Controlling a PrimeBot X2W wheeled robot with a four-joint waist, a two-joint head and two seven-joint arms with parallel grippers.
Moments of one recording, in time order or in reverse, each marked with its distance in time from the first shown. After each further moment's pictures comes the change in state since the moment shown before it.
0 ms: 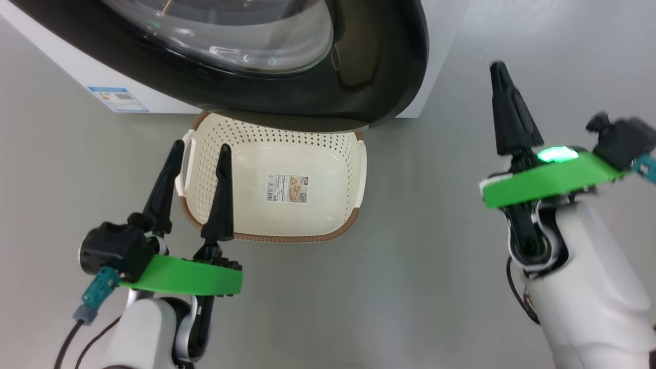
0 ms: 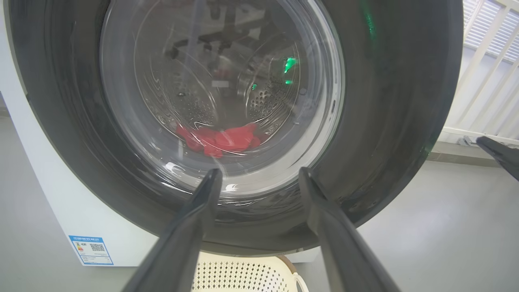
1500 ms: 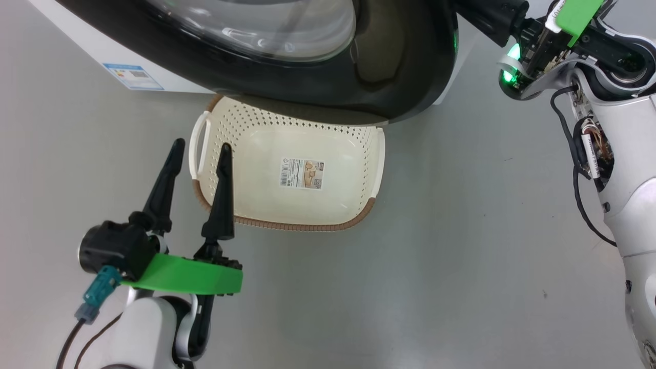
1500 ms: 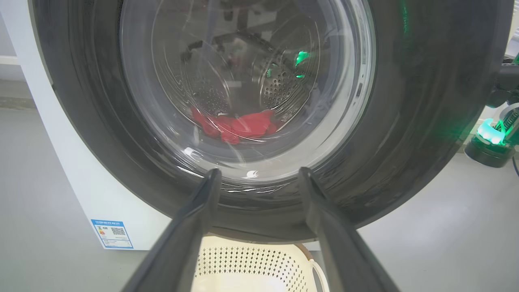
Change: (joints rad) left arm -0.004 0.000 0.000 0.000 0.010 -0.001 0.000; right arm -0.582 -0.094 0.042 0.440 0.991 -0.002 1.023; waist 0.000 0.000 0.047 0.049
